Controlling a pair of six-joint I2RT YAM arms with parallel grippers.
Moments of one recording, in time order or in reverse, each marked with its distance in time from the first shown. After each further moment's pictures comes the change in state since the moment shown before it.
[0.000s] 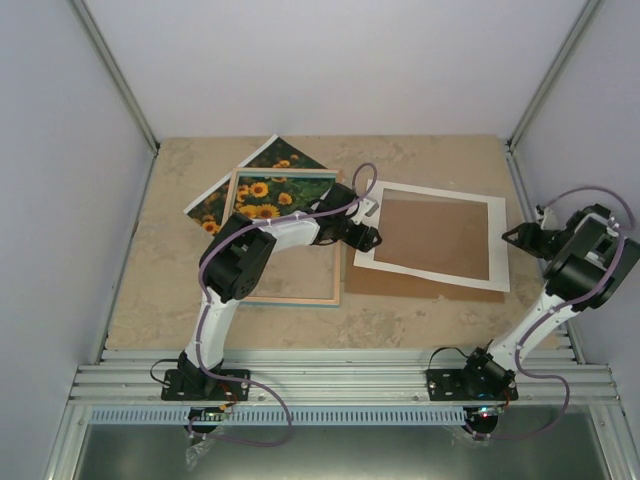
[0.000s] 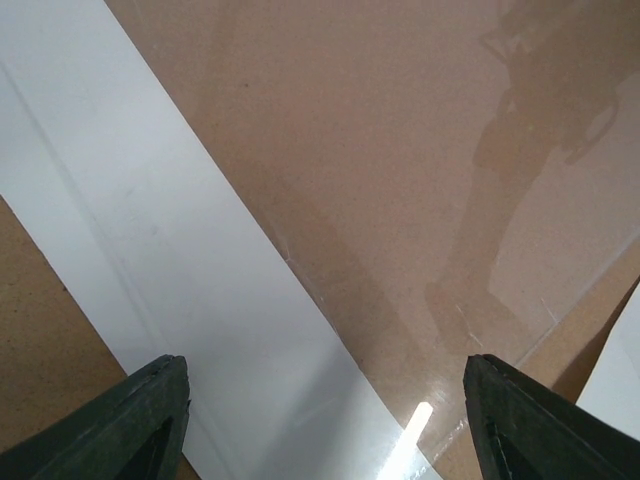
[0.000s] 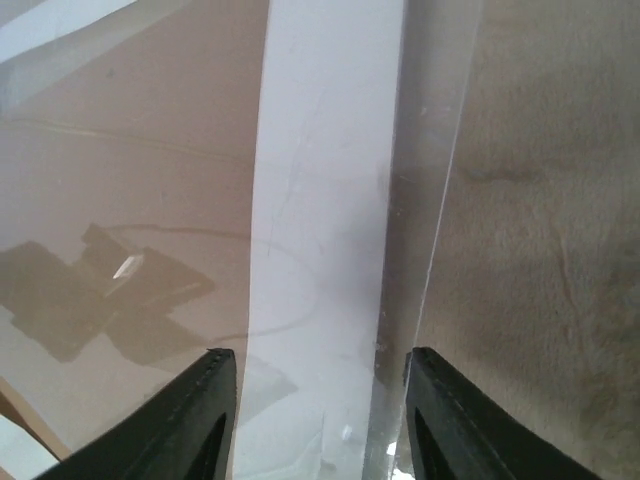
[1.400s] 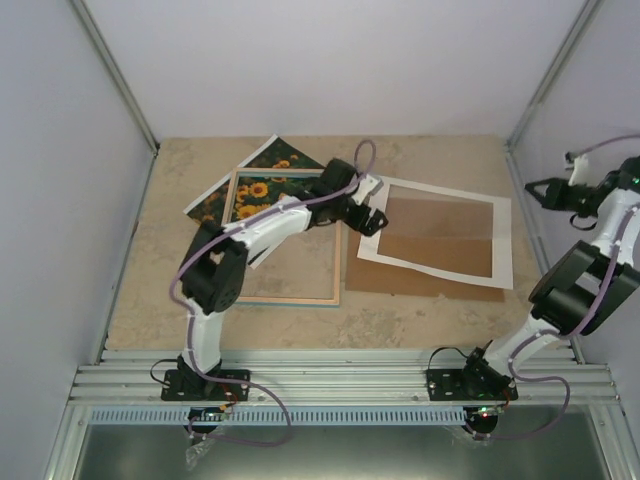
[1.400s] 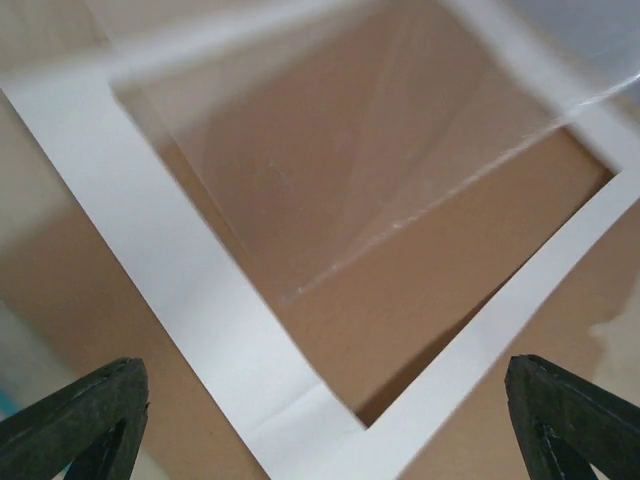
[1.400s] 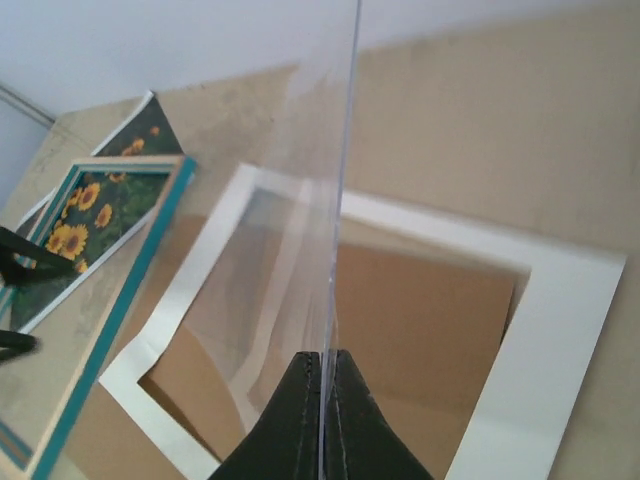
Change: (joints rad) left arm -0.009 -0.125 0.095 -0.186 -0.045 0.067; right arm 0.023 -0.251 0.202 -0.200 -0.223 -0.074
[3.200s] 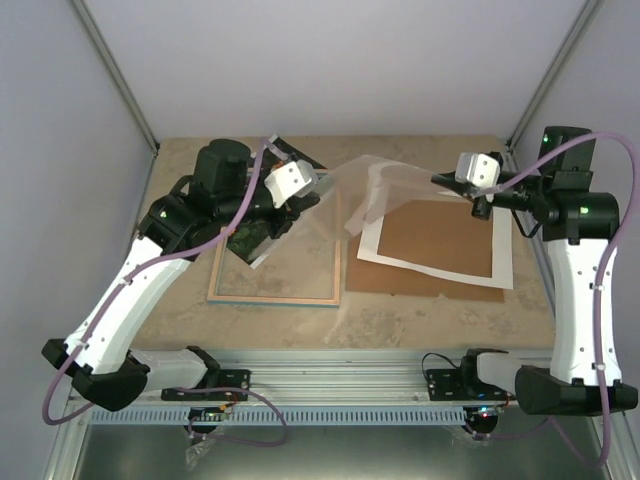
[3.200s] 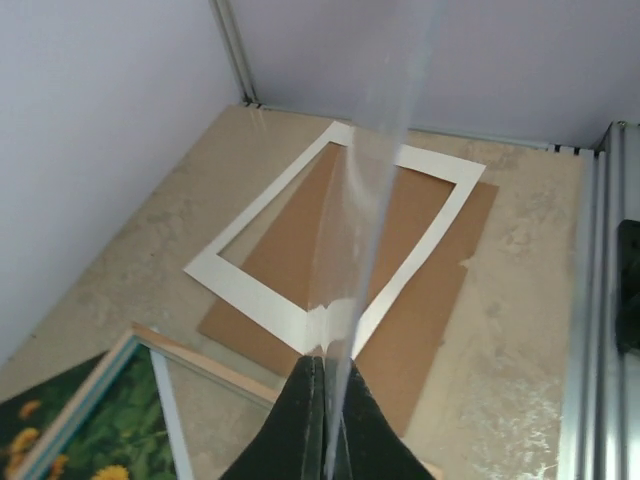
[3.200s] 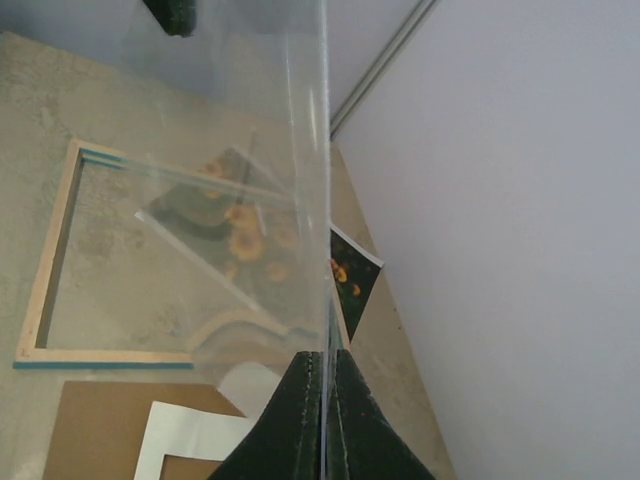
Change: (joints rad) left arm 0.056 -0.811 0.076 -0.576 0.045 0.435; right arm 0.658 -0.599 0.103 -0.087 -0.056 -0.648
